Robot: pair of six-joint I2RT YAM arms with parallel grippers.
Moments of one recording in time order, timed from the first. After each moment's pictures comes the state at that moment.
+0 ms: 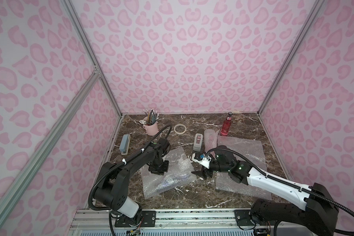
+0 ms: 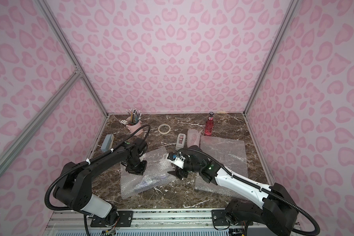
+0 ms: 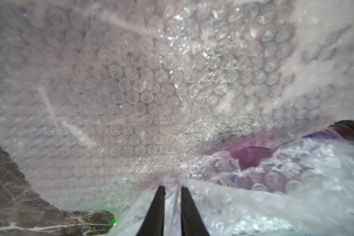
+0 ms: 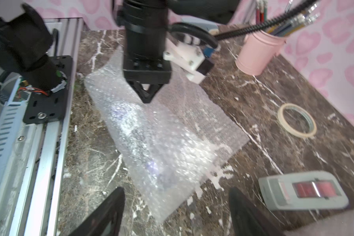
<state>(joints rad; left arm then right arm) -0.46 1.56 1.03 -1.08 0.11 -0.34 0.84 1.20 0.71 -0.08 -0.38 -0.35</state>
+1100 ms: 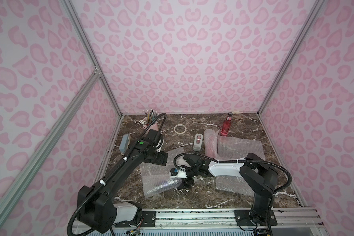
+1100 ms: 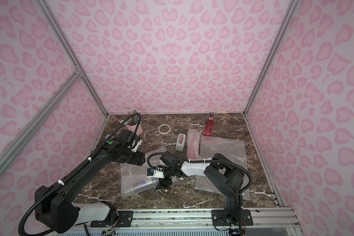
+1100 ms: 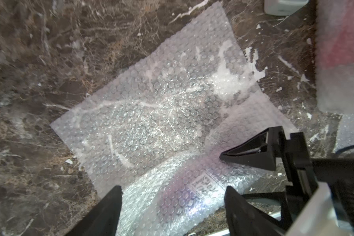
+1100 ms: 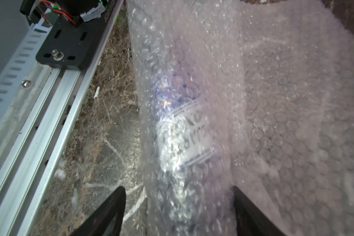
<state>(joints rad) -0.40 1.30 1.12 -1.05 0.06 -0.16 0.95 1.87 1.01 -0.12 -0.57 -0.57</state>
